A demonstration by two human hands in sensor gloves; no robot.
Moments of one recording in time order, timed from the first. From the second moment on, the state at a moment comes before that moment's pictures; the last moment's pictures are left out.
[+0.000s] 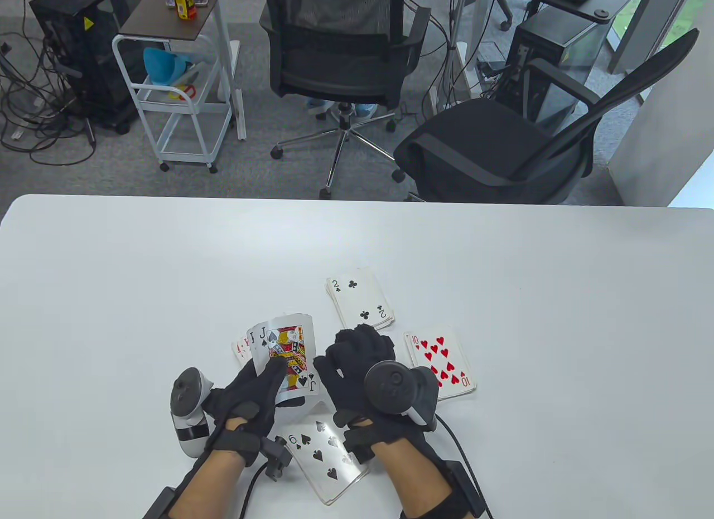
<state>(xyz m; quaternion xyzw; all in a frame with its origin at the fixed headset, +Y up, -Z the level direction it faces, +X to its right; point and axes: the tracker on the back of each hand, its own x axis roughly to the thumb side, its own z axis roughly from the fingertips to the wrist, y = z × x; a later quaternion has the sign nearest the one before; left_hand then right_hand) -0.211 -0.759 -0.270 -0.08 -0.06 0.76 0.64 0.030 -0.704 -0.285 0.18 -0.09 0.91 0.36</state>
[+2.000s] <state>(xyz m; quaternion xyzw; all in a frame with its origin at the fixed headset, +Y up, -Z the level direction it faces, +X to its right) -0.245 -0.754 -0.277 -0.01 -0.04 0.82 0.57 0.001 -0.739 -0.281 0.15 0.25 0.94 0.17</state>
